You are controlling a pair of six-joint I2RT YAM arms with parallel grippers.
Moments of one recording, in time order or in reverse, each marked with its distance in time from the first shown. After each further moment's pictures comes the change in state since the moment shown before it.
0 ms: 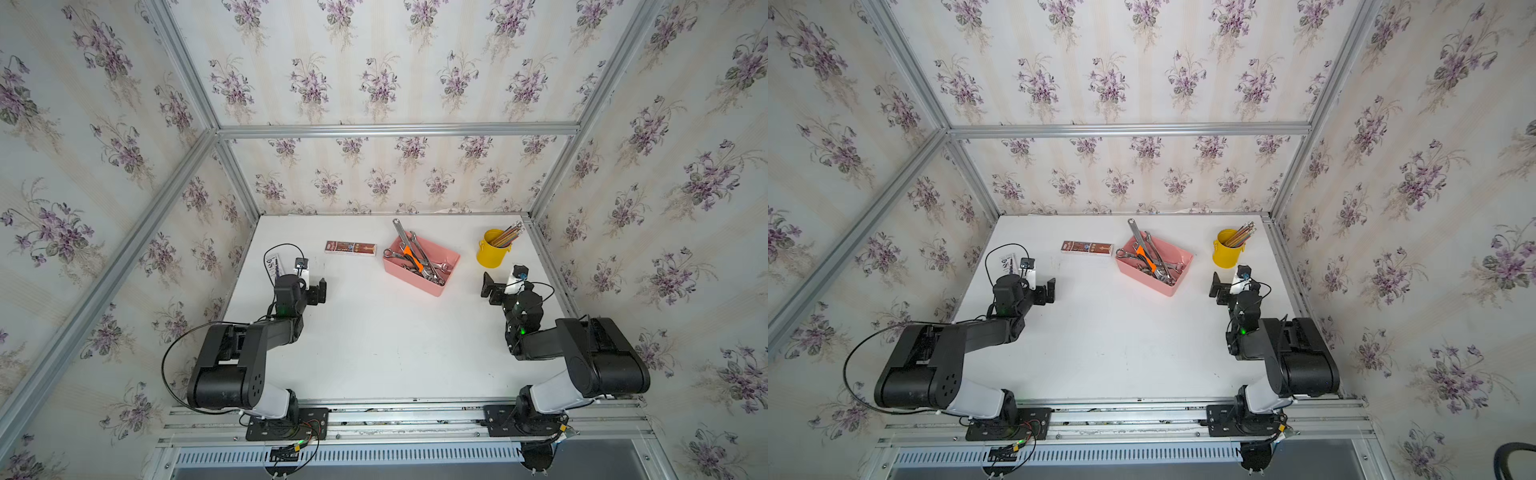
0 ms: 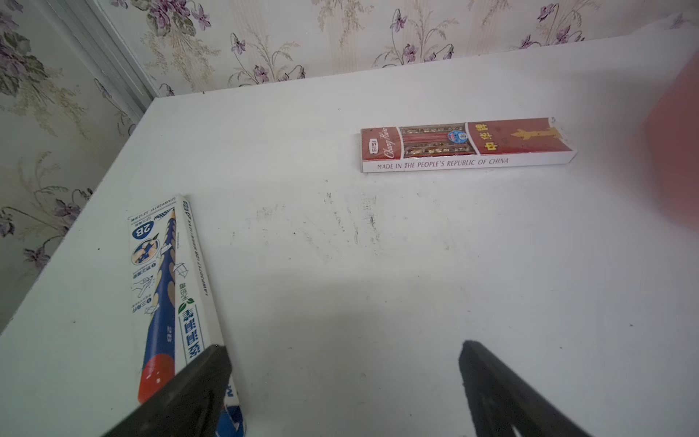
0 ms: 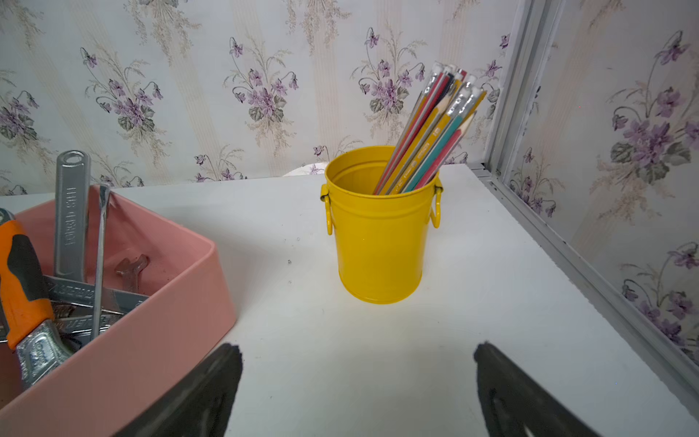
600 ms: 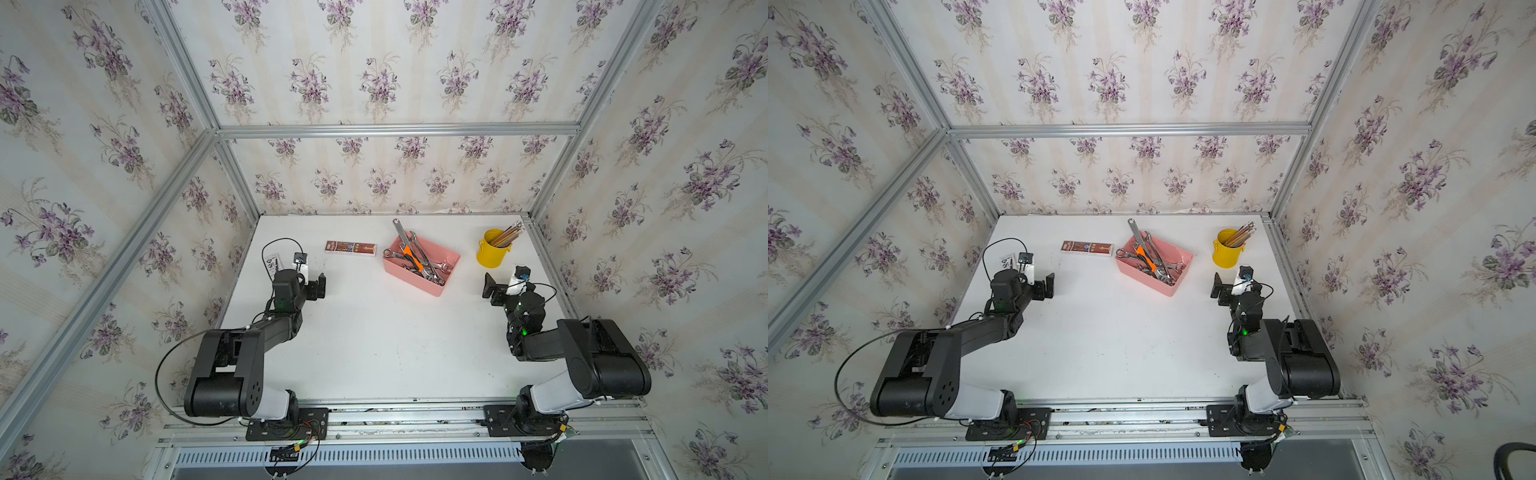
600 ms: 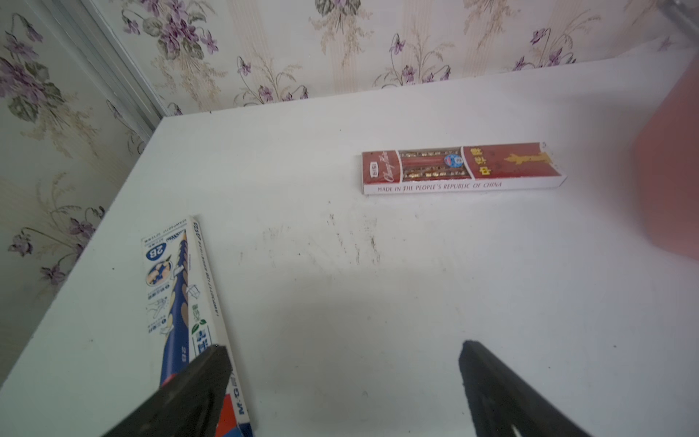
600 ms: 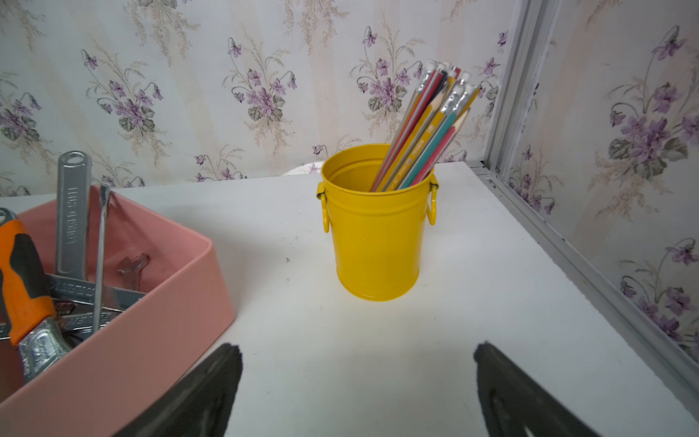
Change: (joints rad) left arm 0.000 -0.070 0.062 -0.083 0.006 0.001; right arm -0.019 -0.021 -0.008 -0.005 -0.032 0.004
